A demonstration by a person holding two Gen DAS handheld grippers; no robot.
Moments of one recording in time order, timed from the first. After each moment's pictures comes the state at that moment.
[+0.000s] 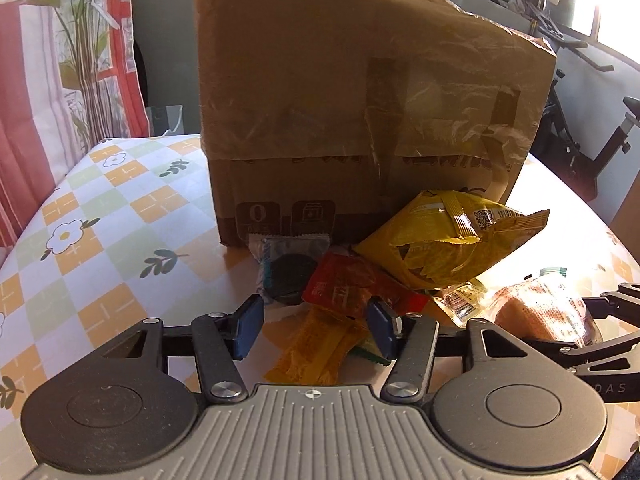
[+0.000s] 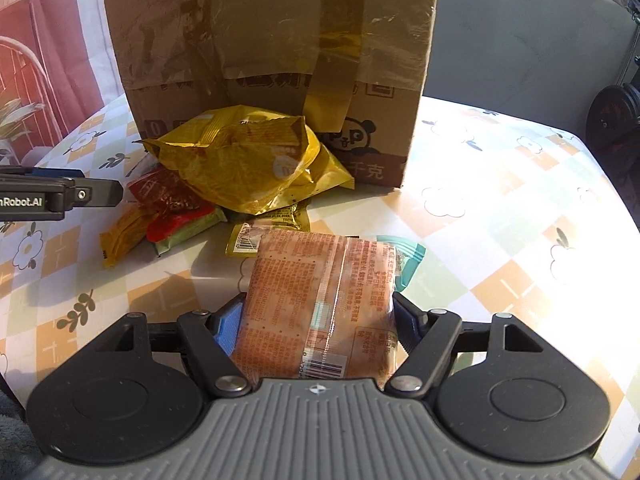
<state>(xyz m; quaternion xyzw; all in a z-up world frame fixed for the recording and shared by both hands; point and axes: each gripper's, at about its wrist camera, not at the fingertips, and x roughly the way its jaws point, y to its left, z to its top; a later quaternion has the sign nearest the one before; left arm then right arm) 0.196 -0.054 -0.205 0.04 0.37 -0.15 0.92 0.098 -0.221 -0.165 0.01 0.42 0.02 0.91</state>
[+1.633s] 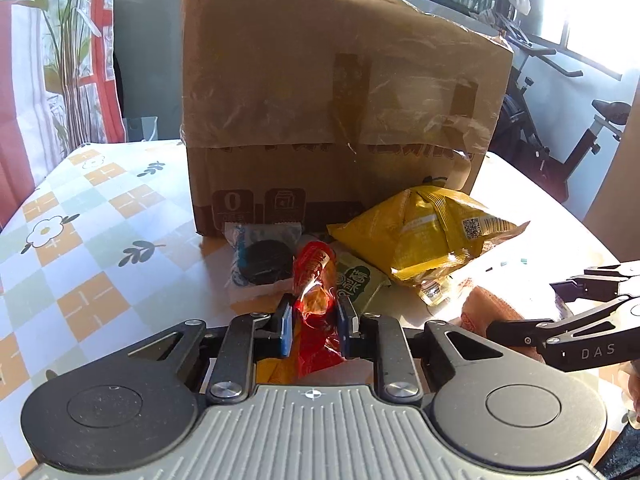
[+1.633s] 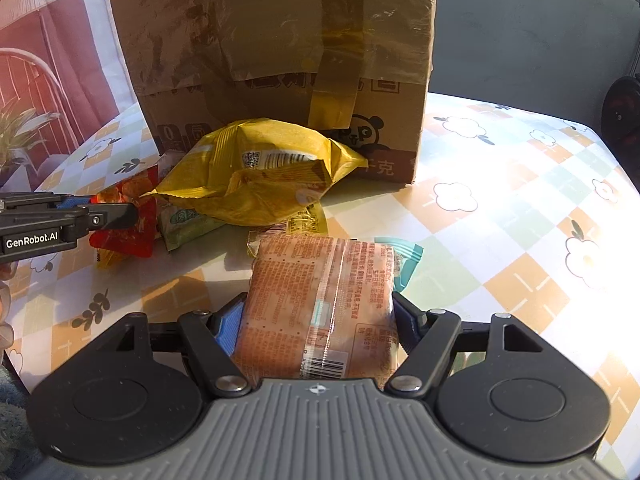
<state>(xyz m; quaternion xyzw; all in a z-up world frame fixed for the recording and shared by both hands) 0.164 -0.046 -0.220 0.03 0.34 -0.19 0.92 0.092 -0.221 -0.162 0.03 0.42 0.06 0.91</state>
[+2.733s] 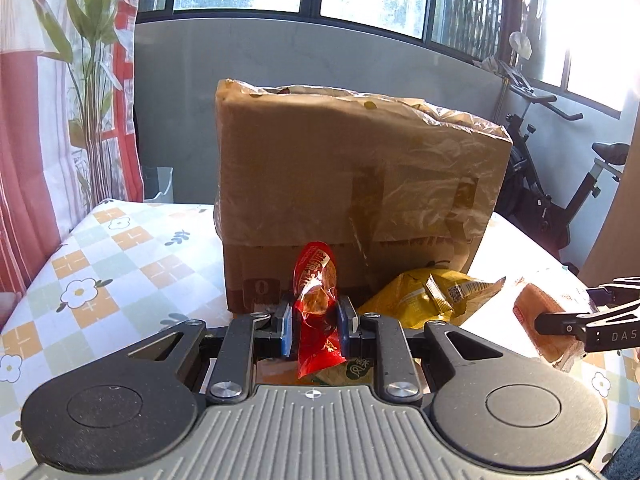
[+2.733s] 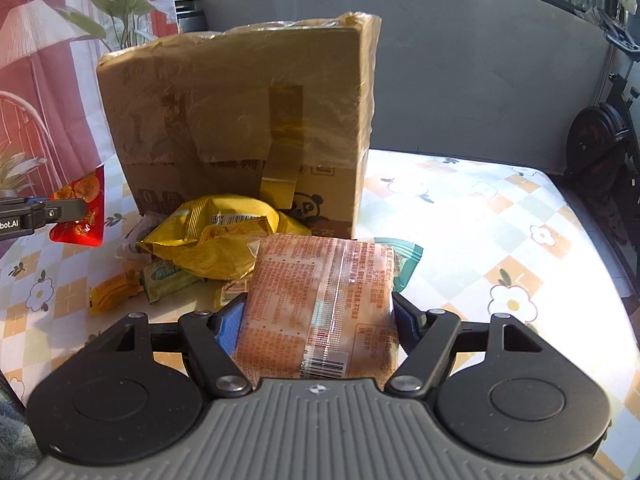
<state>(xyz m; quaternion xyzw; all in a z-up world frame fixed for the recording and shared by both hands) 0.161 -0.029 -0.163 0.02 0.27 -0.18 0.95 0.071 -0.257 -0.109 0.03 0.35 0.00 0.94</state>
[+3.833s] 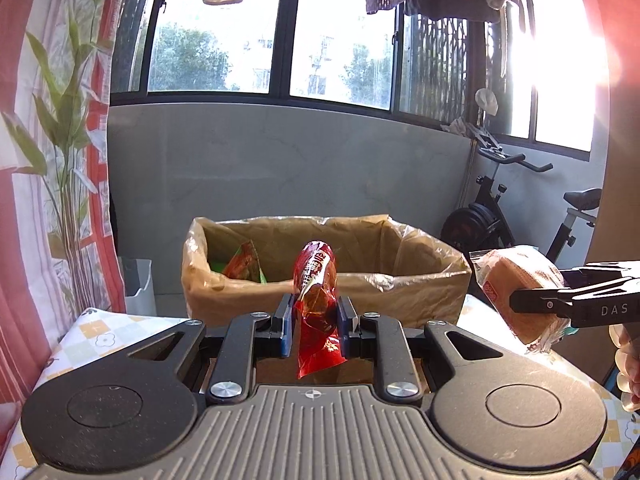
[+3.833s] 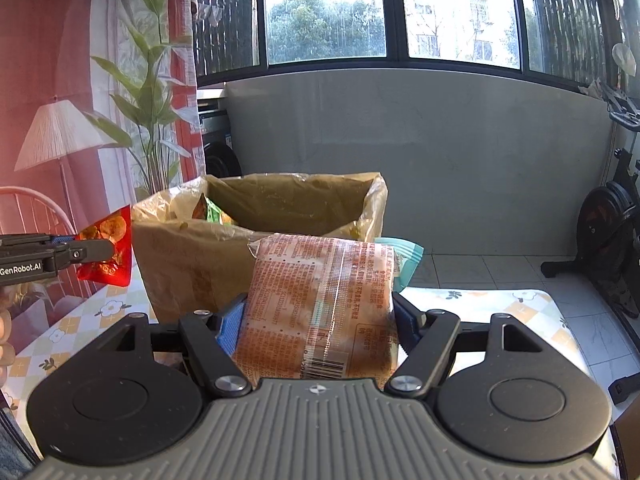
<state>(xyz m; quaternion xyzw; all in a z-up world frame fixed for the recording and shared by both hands) 0.174 -0.054 -0.076 0.02 0.16 -0.22 0.96 0.092 -0.267 -0.012 0.03 0.21 0.04 0.98</state>
